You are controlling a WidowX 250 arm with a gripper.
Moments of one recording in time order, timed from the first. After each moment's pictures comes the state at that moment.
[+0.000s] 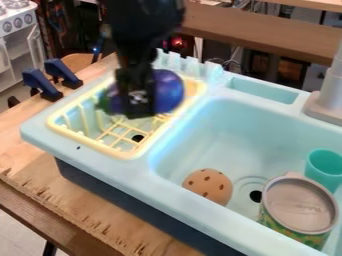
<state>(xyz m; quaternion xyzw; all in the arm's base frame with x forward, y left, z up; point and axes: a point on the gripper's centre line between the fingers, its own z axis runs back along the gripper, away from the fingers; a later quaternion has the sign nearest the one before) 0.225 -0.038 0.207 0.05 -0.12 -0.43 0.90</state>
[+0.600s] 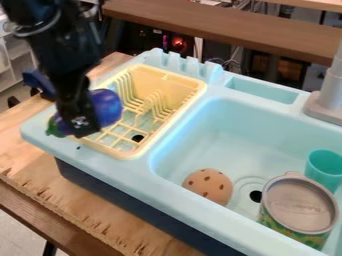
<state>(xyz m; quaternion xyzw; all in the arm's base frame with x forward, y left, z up) 0.221 0.033 0.165 0.04 -0.16 -0.32 0.93</state>
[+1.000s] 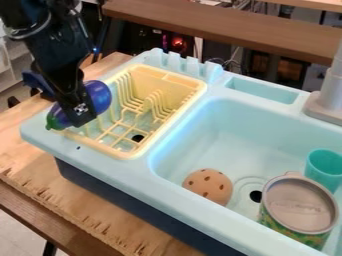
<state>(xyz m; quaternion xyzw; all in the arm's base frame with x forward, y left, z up) 0.242 0.054 0.158 0.03 -0.19 -0.24 0.95</state>
